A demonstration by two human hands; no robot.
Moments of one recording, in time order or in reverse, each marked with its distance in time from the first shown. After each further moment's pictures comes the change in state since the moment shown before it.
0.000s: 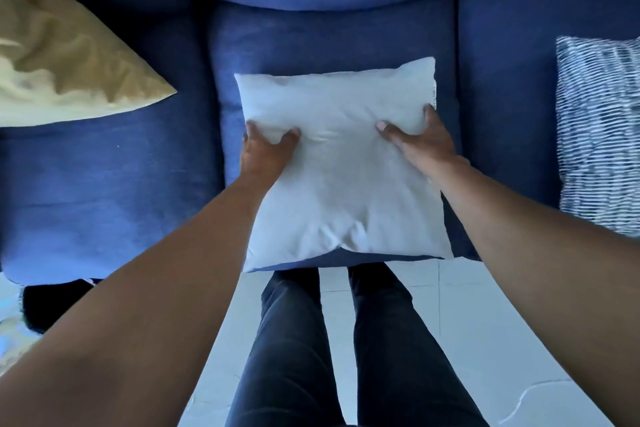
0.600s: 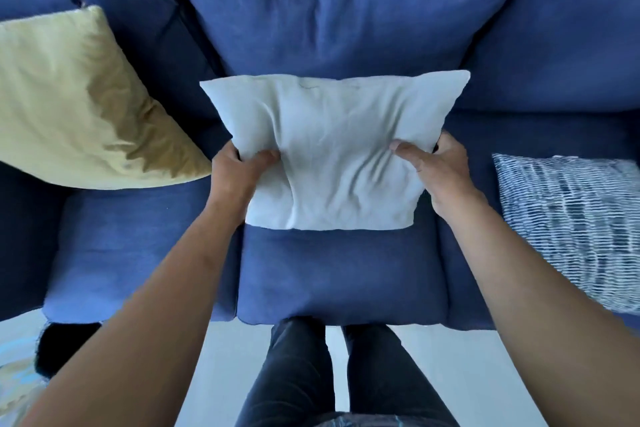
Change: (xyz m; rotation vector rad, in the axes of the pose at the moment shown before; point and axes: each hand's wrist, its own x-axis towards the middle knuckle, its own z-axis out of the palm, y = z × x) left_hand -0.107 0.123 -0.127 -0.573 0.036 0.294; right_hand -0.103 -0.128 -0.108 0.554 0.004 -0.333
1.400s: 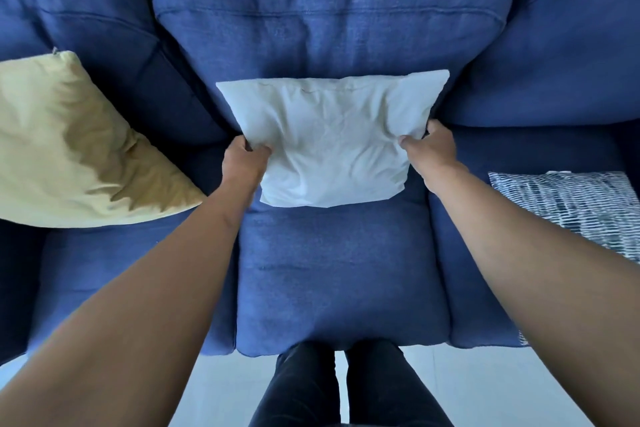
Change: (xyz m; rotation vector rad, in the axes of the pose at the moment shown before) left_hand 0.119 0.018 0.026 0.267 0.049 -0.142; right_hand 0.116 -0.017 0.019 -0.377 0.184 0.041
